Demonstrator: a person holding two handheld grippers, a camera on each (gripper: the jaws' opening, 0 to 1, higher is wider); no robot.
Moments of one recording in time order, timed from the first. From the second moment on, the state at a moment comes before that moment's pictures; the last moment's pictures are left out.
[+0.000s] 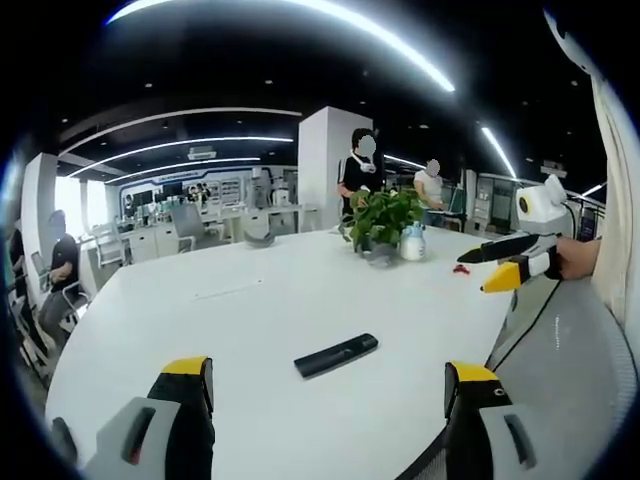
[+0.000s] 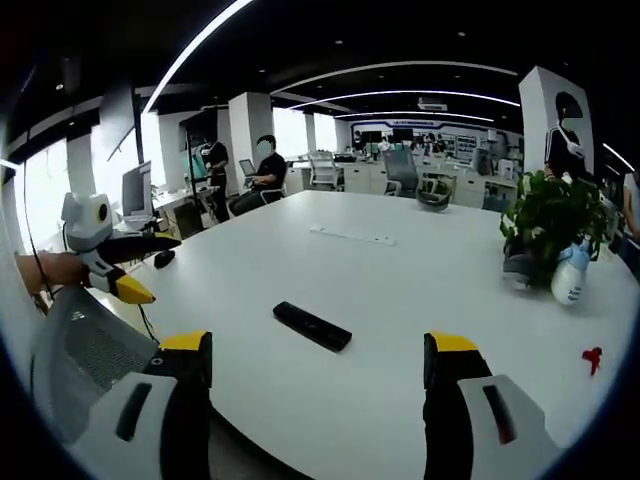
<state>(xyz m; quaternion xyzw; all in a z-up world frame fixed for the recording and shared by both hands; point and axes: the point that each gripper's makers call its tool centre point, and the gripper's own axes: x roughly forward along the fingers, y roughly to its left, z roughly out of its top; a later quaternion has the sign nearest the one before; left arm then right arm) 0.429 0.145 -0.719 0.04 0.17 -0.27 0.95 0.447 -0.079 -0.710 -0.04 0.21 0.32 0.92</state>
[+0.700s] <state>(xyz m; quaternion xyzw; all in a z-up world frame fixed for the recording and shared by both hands) 0.428 0.144 -0.722 0.05 0.17 -0.28 0.94 0.447 -0.081 -0.707 -0.04 0.21 0.31 0.93</state>
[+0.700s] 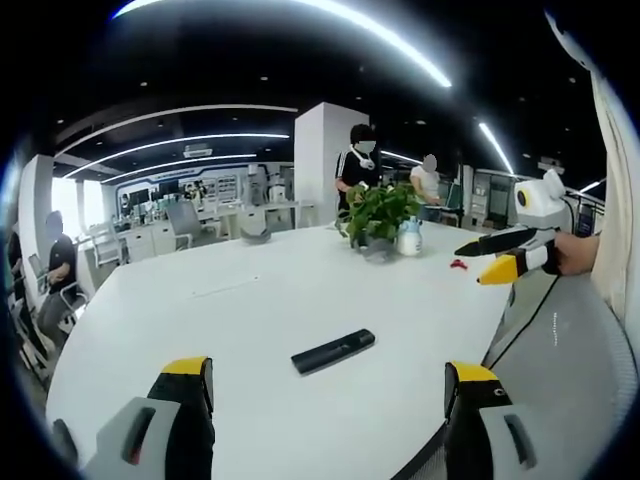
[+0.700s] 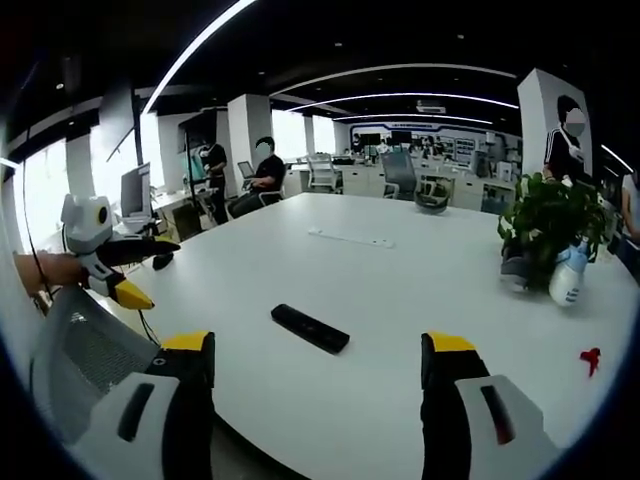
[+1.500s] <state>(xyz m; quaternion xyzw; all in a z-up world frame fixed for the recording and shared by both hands) 0.427 0.143 -0.723 0.05 0.18 -0.28 0.94 0.449 -0.087 -0.700 -0.04 0.19 0.30 0.93</state>
